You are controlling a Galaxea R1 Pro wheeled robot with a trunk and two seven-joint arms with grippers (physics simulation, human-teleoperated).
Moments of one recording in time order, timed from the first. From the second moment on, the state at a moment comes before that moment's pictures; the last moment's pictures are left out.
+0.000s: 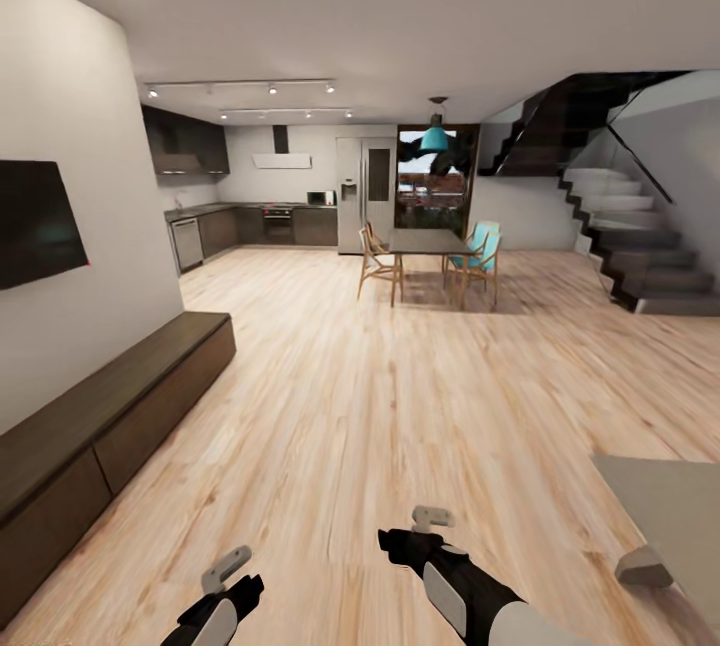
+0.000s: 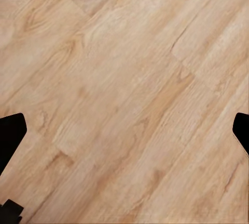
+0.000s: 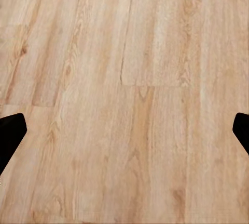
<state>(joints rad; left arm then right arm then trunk) -0.36 -0.04 -0.07 -0.56 0.68 0.17 0.38 -0.60 0.15 0.42 -0.26 -0.54 0.05 -0.04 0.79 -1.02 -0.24</state>
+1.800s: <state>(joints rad) -0.30 -0.06 -0.08 -0.05 0.65 -0.12 0.37 -0.48 0.14 0.42 0.04 -0.54 -0.15 -0.03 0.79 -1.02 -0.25</state>
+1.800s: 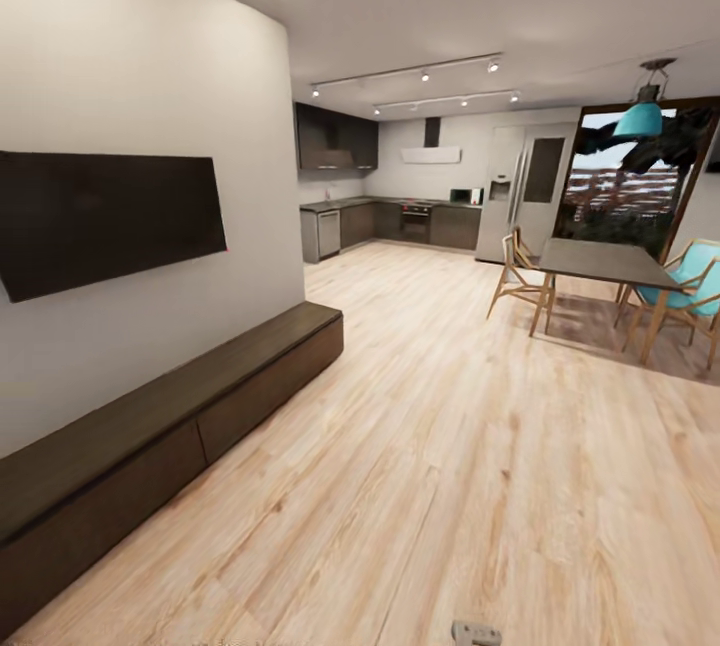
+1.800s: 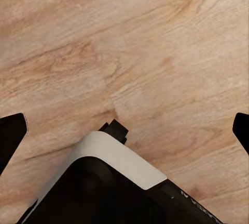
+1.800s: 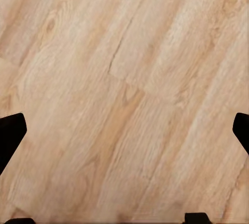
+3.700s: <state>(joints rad) -0.26 -0.03 -0.08 -0.05 0.66 -0.16 0.08 -0.43 0.12 0.42 0.05 -0.56 -0.20 -0.05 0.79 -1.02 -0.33</state>
